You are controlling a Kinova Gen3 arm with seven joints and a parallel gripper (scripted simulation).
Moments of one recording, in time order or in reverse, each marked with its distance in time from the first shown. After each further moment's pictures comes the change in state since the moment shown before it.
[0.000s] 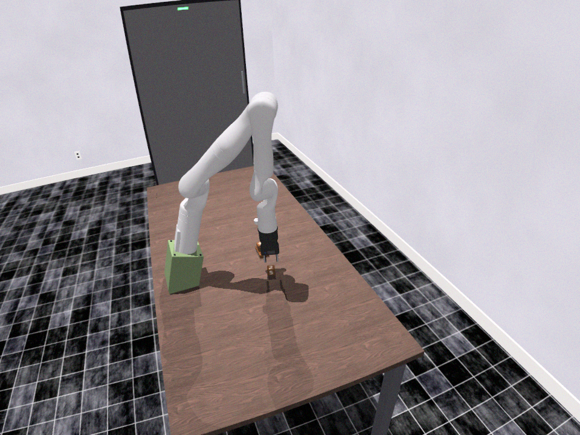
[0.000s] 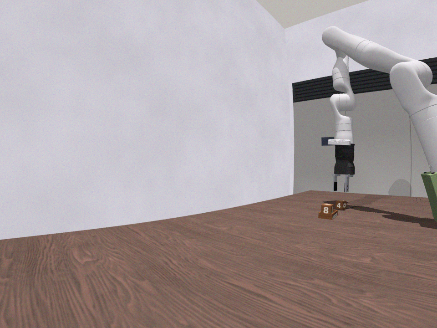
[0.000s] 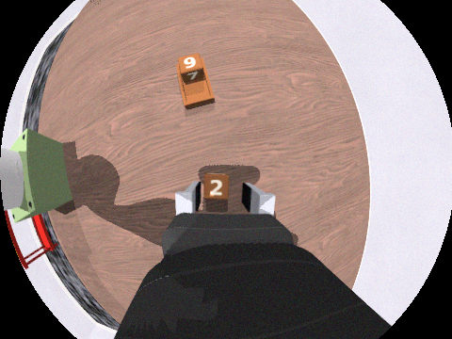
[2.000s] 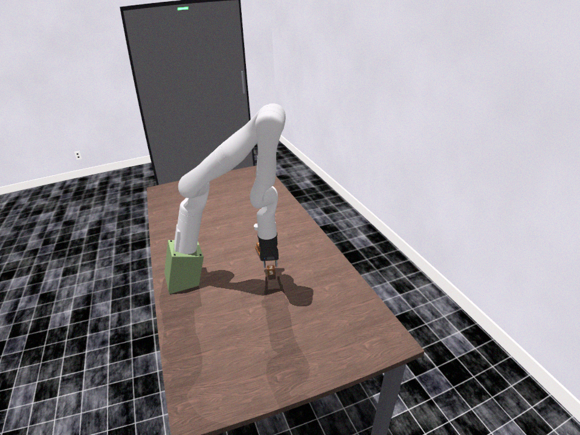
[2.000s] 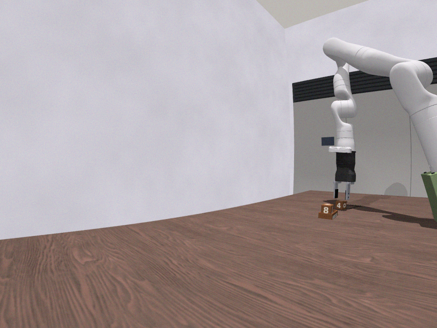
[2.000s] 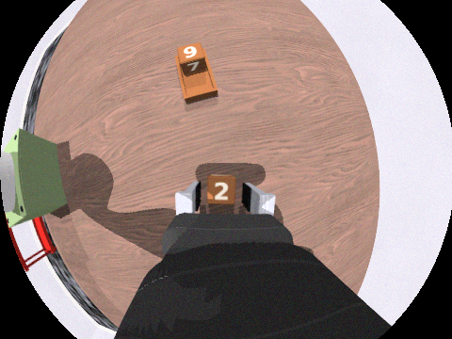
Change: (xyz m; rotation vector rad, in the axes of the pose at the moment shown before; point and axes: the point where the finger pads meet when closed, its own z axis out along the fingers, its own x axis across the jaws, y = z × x) arm -0.005 0.001 0.028 0.005 -0.010 0.010
